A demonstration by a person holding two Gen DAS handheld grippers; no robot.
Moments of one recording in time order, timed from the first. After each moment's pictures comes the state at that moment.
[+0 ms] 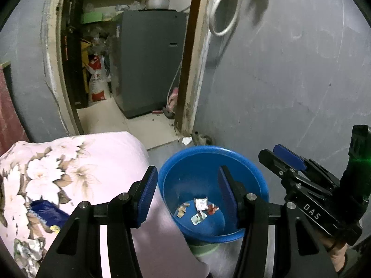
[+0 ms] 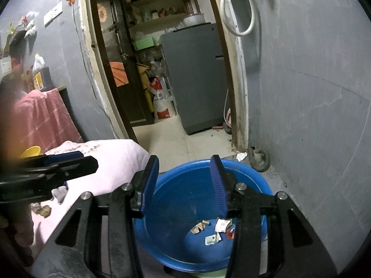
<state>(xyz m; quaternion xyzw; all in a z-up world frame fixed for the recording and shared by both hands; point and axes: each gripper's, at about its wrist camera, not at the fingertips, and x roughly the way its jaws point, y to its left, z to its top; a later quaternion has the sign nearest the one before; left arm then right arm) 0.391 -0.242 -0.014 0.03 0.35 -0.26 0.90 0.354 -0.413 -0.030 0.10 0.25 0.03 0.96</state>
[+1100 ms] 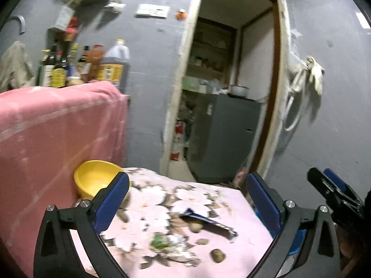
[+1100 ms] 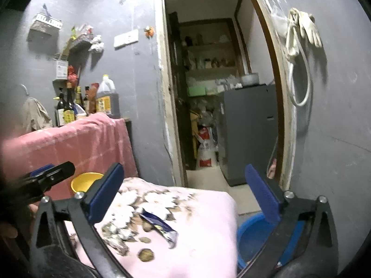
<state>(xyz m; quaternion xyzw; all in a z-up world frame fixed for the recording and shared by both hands) 0.248 0.004 0.068 -0.08 0.13 -0.05 0.99 0.278 -0.220 0.064 0.04 0.07 0.13 0.99</state>
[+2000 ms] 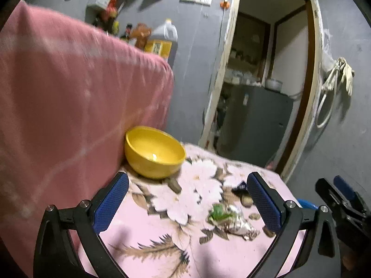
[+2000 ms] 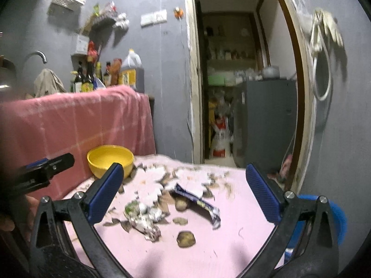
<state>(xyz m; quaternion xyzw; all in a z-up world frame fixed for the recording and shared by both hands) 0.233 0.069 0.005 -0.12 0.18 0.03 0.98 0.277 -0.147 0.005 0.01 0.11 0.16 0.98</state>
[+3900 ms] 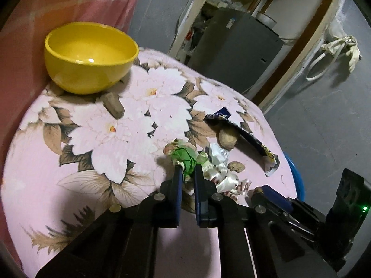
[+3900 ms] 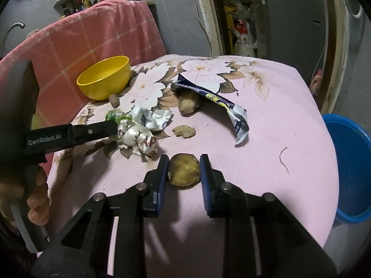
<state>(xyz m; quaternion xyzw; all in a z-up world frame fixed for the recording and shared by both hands) 0.314 0.037 -0.048 -0.18 0.40 -0.09 0.89 0.345 -0.147 -0.086 0.02 0.39 0.24 0.89</state>
